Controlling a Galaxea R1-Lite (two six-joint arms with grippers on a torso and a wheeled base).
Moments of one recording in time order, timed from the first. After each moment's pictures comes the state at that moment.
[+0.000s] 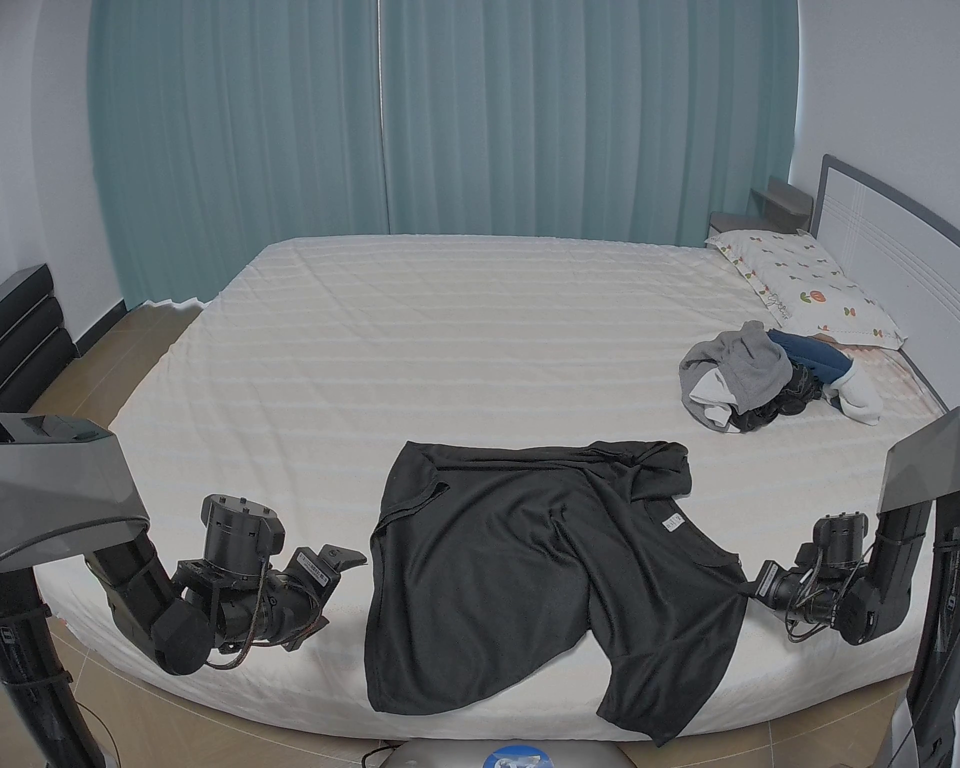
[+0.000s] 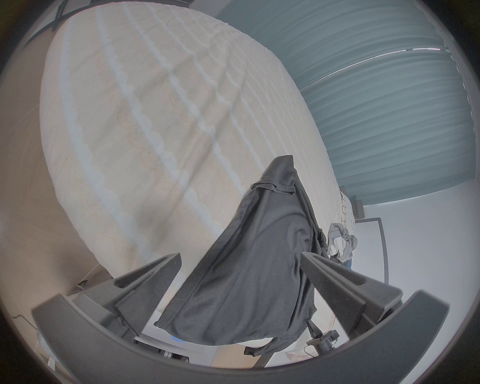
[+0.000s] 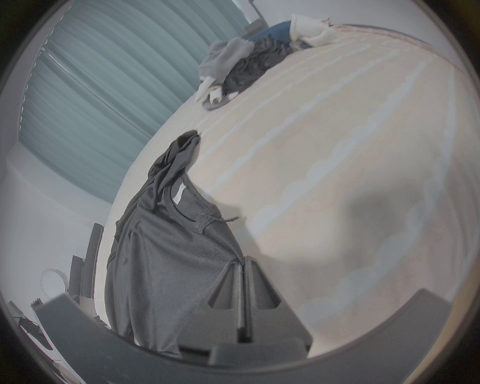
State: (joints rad) left arm -0.34 2.06 -0.43 -0.91 -0.08 -1.20; right arm -0.04 2.36 -0.35 -1.28 0.22 0.59
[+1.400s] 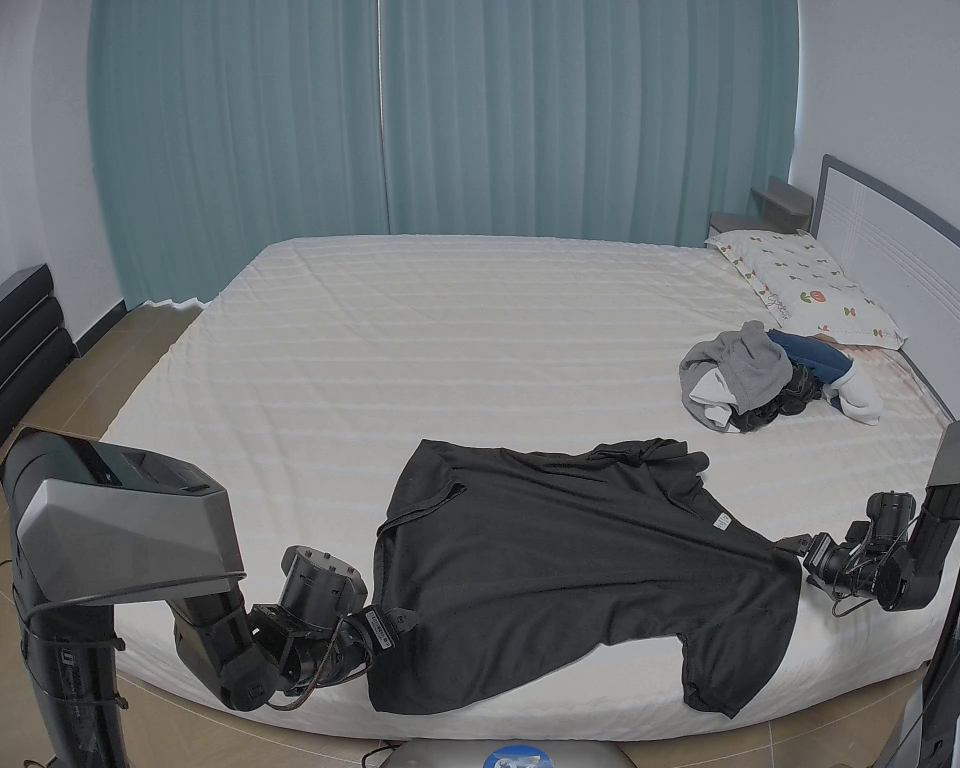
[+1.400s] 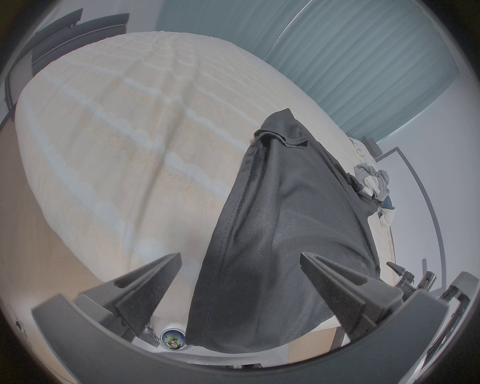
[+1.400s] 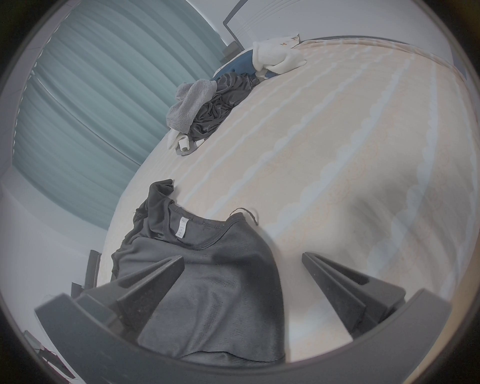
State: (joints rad) left arm -0.52 2.24 -0.47 -0.93 0.08 -0.92; right arm -0.32 2.31 -0.45 -1.14 0.32 0.51
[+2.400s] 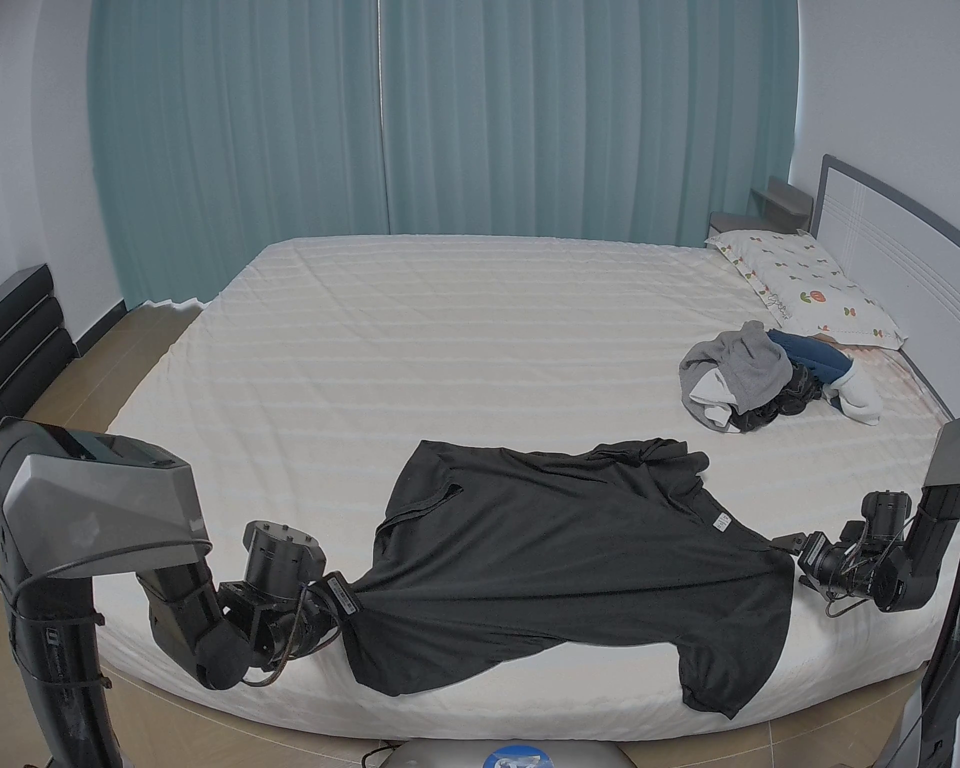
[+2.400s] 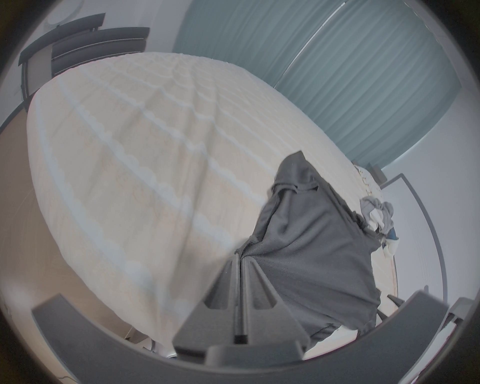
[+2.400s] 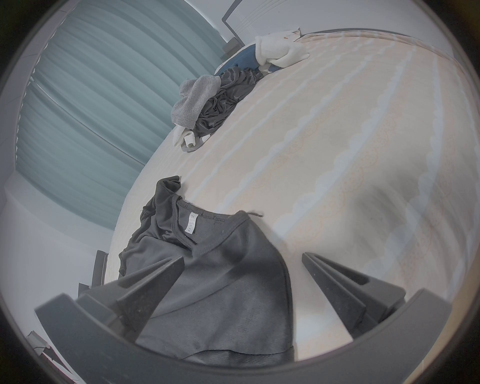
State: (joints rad) left arm -0.40 2.22 -0.46 -1.00 0.15 -0.89; right arm -0.29 2.30 -0.45 -1.15 0.34 0.55
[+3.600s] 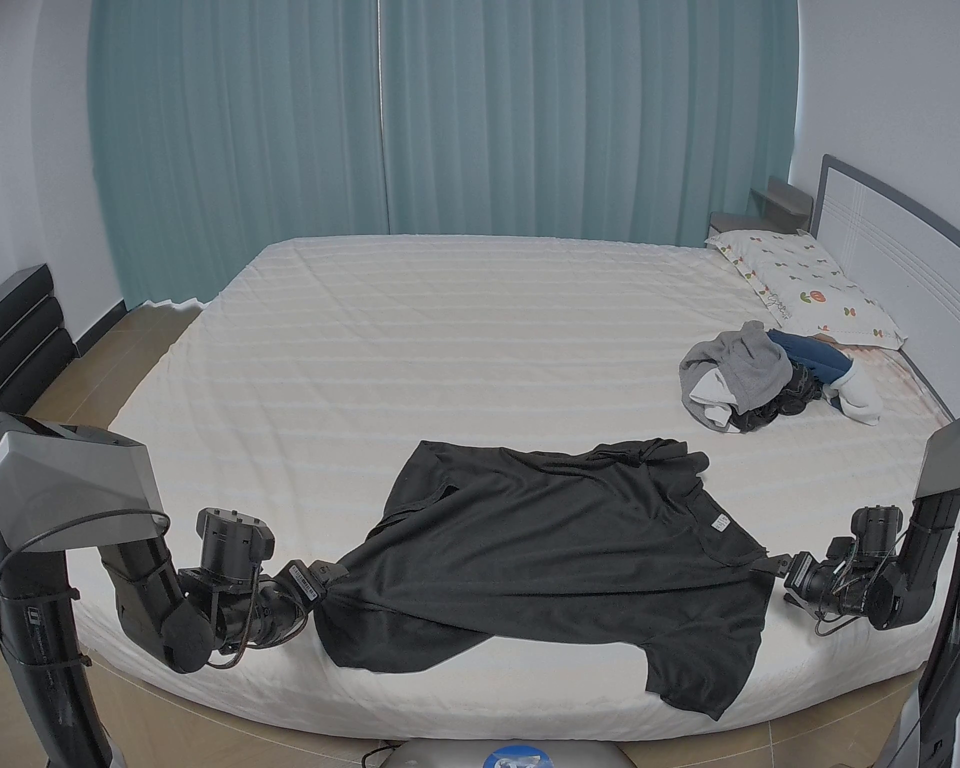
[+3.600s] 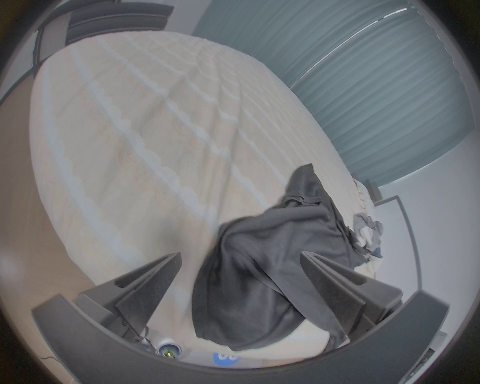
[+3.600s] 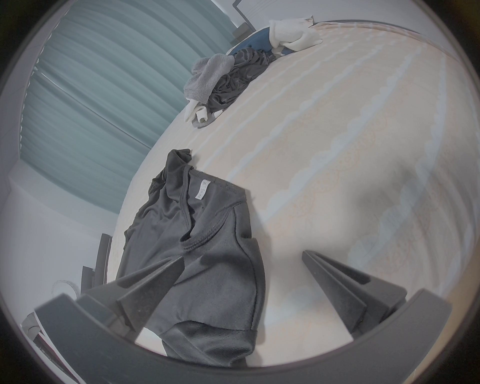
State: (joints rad) left arm -0.25 2.18 -0.42 -1.01 -0.03 -0.94; right arm -0.23 2.30 -0.35 -1.20 0.37 0.53
